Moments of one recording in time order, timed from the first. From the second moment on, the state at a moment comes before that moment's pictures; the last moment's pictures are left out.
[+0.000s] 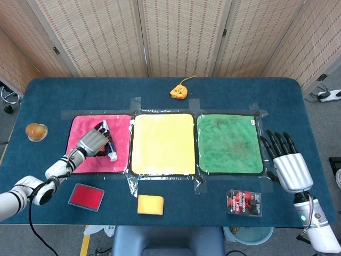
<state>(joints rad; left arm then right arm) -0.96 -1.31 0.00 -1.23 1.24 0.56 0.32 0.26 -1.07 0.07 -1.77 -1.50 1.40 -0.35</state>
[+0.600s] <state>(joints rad) -0.99 -1.36 -0.04 -1.29 1.21 0.59 0.33 0.25 -1.08 0.08 -1.73 -1.50 1.39 -0.31</state>
